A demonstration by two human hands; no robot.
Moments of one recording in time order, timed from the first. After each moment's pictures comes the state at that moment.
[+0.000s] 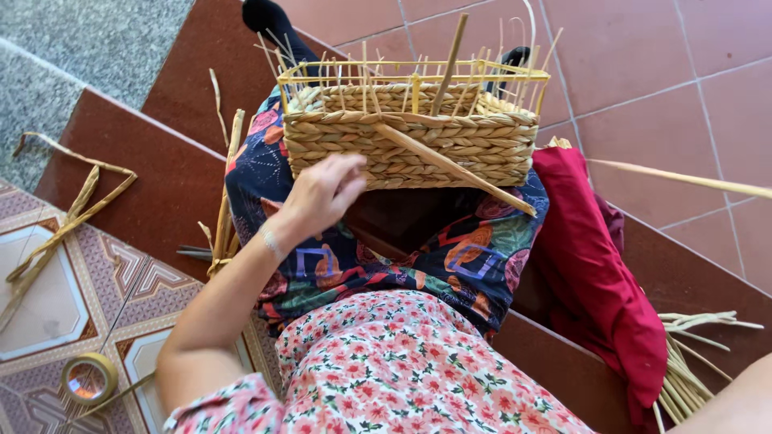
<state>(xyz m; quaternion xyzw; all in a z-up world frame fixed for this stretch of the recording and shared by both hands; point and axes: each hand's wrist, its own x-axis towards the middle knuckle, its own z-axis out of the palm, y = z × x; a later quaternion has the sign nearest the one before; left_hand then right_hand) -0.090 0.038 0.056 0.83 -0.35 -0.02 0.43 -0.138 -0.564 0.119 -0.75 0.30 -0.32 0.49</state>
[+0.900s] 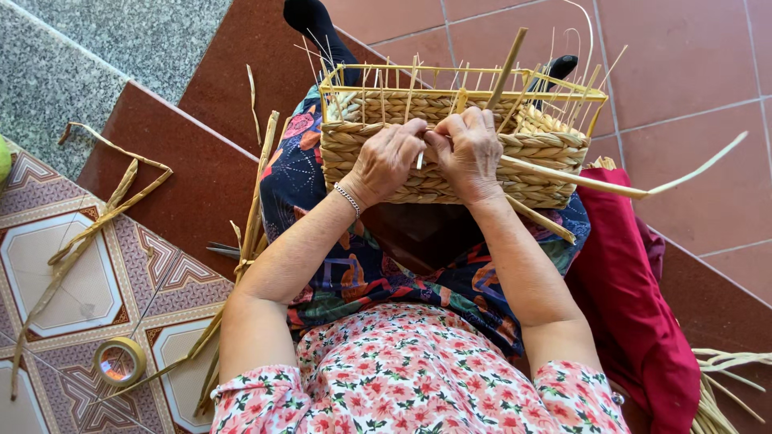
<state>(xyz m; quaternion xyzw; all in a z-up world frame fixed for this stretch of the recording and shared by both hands) -0.024 -0.017 0.009 0.80 -0.45 0.22 0.35 -0.067 -0.200 0.024 -0.94 -0.04 -0.21 0.26</state>
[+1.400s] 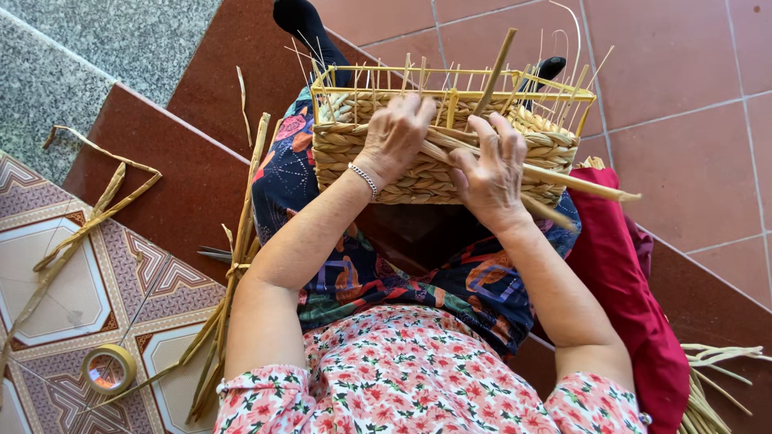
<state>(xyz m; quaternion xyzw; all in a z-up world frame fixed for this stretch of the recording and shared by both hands) 0.012 -0.068 -0.016 0.91 -0.36 0.11 0.19 -0.107 -0.224 0.083 -0.94 -0.17 -0.29 0.08</state>
